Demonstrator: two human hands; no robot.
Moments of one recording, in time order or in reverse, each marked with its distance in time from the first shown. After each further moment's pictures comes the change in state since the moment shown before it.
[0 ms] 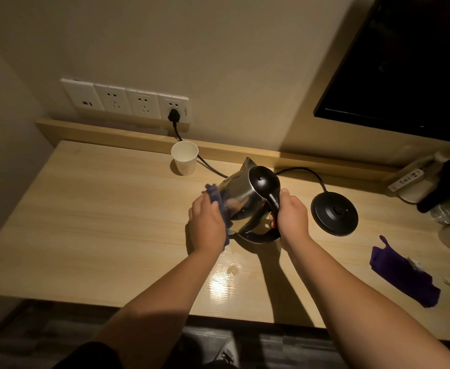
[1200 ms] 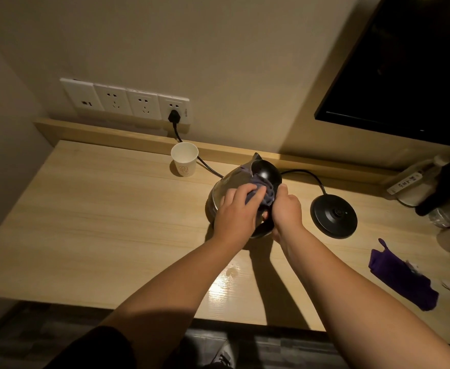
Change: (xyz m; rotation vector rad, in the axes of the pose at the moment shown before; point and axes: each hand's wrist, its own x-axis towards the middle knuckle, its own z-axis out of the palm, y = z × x) left_hand -0.001 0.040 0.013 0.273 -0.040 0.745; right_hand 0.008 -0.021 0.021 0.119 0.045 0.163
